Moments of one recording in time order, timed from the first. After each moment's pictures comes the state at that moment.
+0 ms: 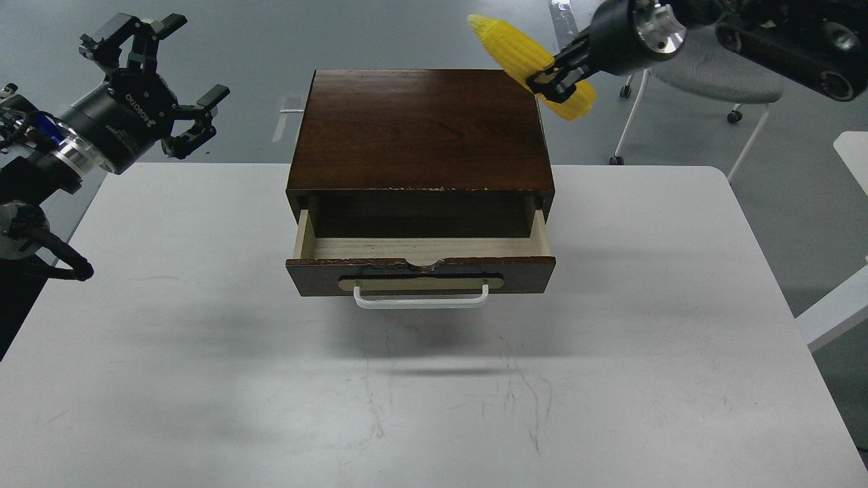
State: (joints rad) left arm -0.94 0.81 -0.28 -1.01 -0.01 -0.49 -0.49; right arm 1.91 -0.26 -0.51 0.89 -1.42 0.47 0.49
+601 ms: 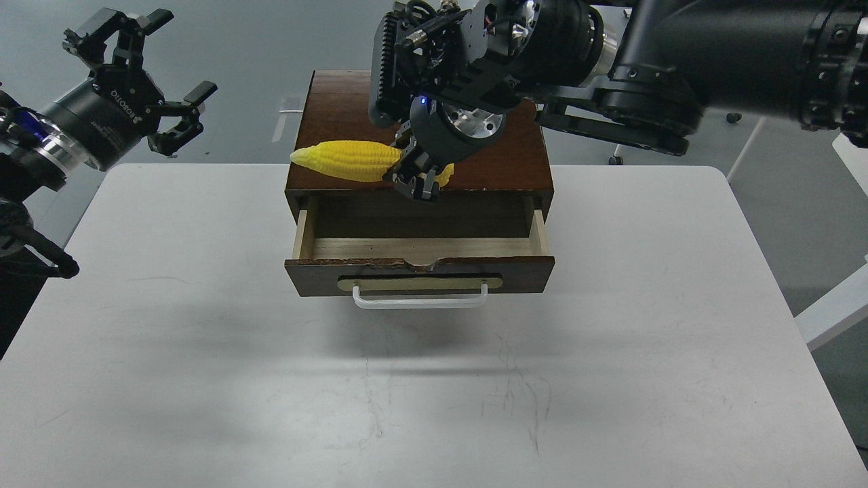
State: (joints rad) left arm -0.95 0.84 -0.29 -1.01 -0.01 -0.49 -0.49; right arm 1.98 0.00 -0.61 1.01 -1.57 0.26 0.49
